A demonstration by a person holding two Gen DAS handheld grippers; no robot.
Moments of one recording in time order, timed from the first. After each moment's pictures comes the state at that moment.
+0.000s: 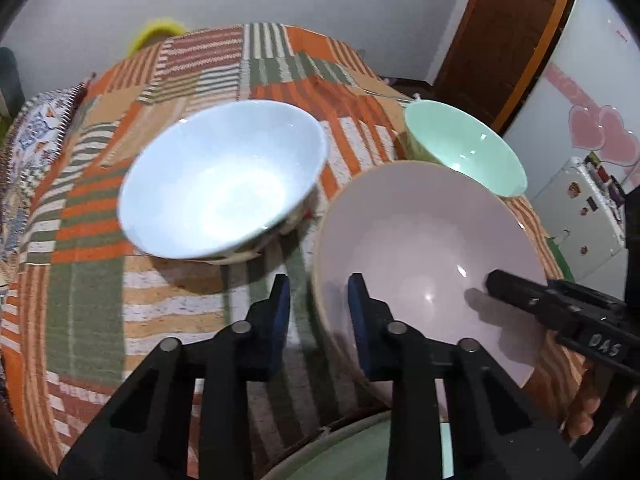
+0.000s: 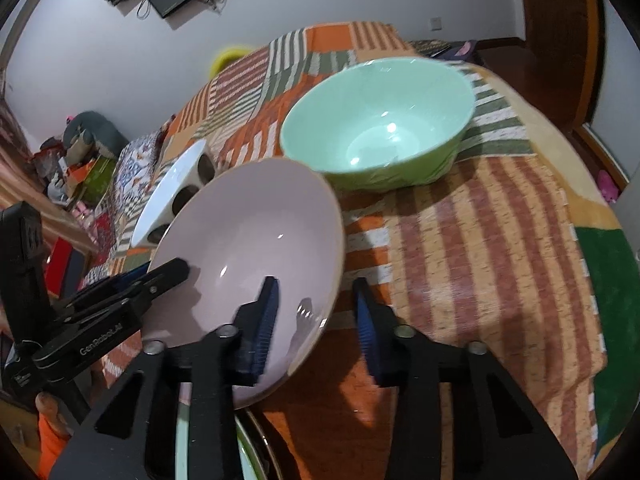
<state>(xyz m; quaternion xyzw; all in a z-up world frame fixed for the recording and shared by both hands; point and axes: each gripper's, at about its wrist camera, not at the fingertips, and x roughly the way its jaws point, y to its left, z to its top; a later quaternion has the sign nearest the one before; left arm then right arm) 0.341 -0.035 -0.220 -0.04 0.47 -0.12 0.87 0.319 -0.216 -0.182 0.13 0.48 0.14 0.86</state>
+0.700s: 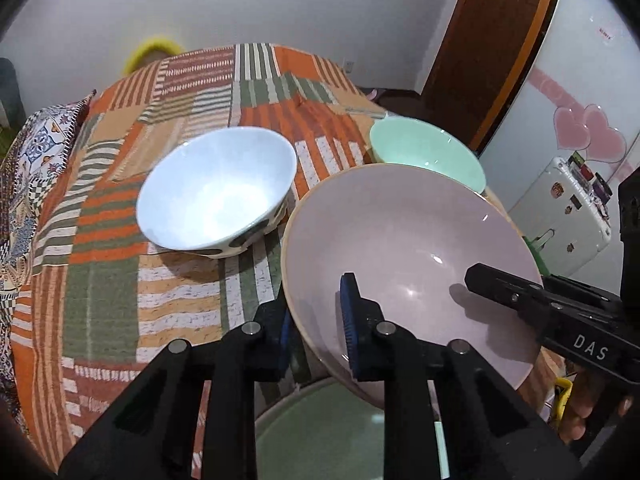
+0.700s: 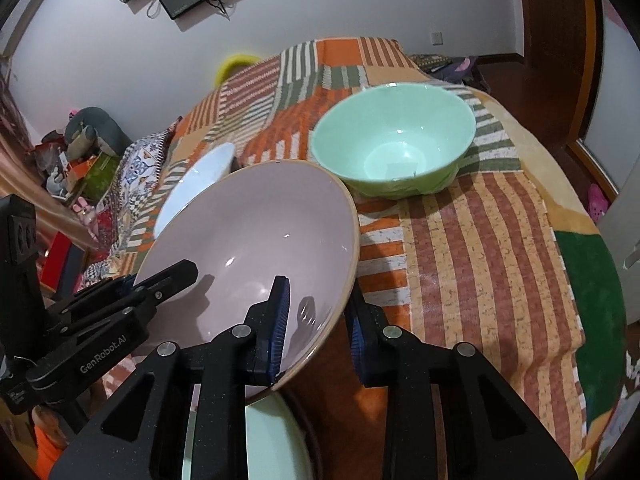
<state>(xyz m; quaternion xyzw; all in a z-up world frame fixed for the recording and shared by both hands) 0.303 -0.038 -0.177 -0.03 0.45 -0.13 0.89 0.300 -0.208 -0.151 0.11 0.46 0.13 0.87</state>
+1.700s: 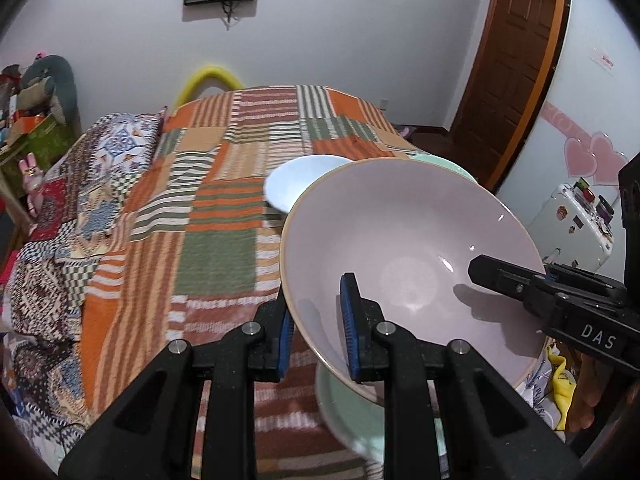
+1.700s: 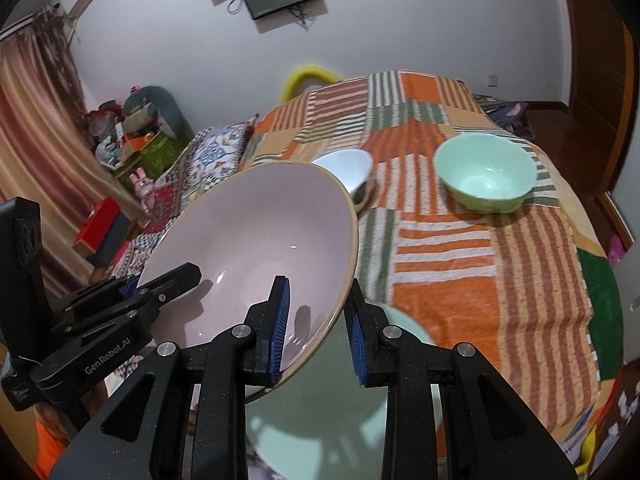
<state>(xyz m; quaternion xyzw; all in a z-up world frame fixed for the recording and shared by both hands) 0.184 0.038 -0.107 -0.04 0.39 -0.06 0.92 0.237 -0.128 -0.107 0.07 0.42 0.21 0.88</state>
